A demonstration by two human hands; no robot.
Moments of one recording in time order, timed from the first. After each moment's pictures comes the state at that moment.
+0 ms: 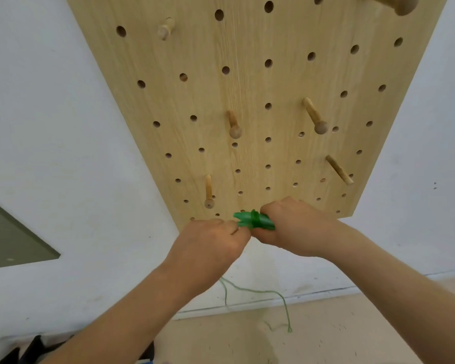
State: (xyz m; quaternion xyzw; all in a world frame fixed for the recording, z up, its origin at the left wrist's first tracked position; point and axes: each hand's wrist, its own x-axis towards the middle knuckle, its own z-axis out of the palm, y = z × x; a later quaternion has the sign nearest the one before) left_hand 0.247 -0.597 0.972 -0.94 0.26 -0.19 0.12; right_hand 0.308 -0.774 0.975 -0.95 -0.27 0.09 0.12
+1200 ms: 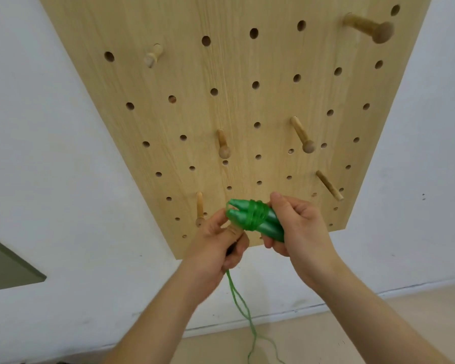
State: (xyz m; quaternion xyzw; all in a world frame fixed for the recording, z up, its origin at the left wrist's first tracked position) left_hand 0.278 -0.627 0.971 -0.62 -0.01 0.09 -0.78; right_hand 0.290 -0.775 0.986 -0.66 -0.04 0.00 0.75
